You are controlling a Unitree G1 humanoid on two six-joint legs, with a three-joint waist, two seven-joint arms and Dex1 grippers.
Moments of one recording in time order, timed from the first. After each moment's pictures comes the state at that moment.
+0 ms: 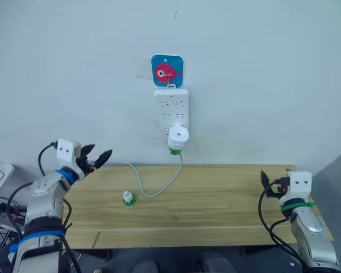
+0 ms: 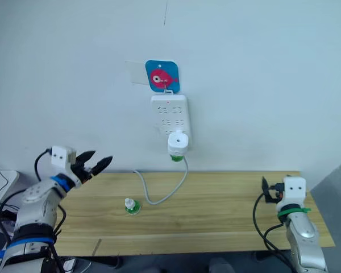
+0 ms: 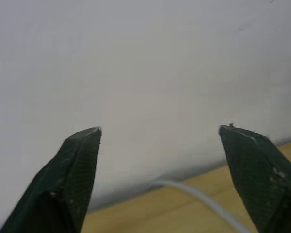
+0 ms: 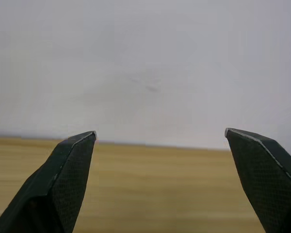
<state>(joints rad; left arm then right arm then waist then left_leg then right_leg) -0.39 0.62 0.28 0.55 -0.35 0.04 -0.86 0.12 -0.35 -0.17 -0.09 0.24 0.09 0.25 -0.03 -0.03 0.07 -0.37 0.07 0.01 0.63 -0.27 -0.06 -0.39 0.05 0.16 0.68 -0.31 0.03</state>
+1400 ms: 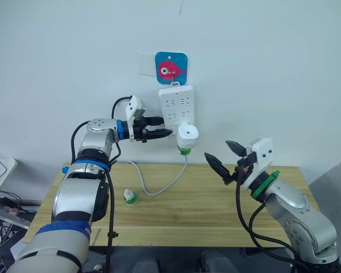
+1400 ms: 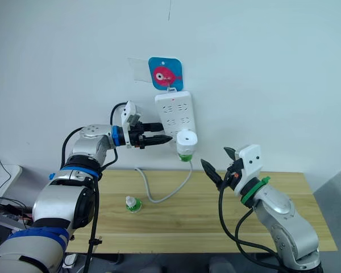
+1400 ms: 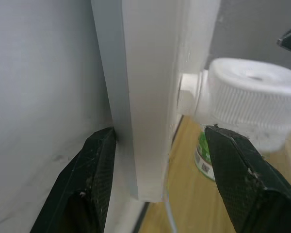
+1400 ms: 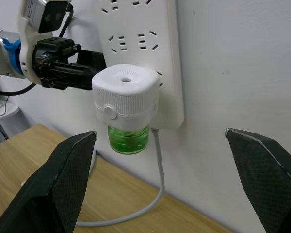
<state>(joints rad) -1.04 0.44 0.02 1.09 -0.17 -0.01 -1.40 -0.05 -0.35 0.02 -0.66 0.49 0.64 0.30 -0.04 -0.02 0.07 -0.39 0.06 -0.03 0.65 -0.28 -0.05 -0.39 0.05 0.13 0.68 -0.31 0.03</state>
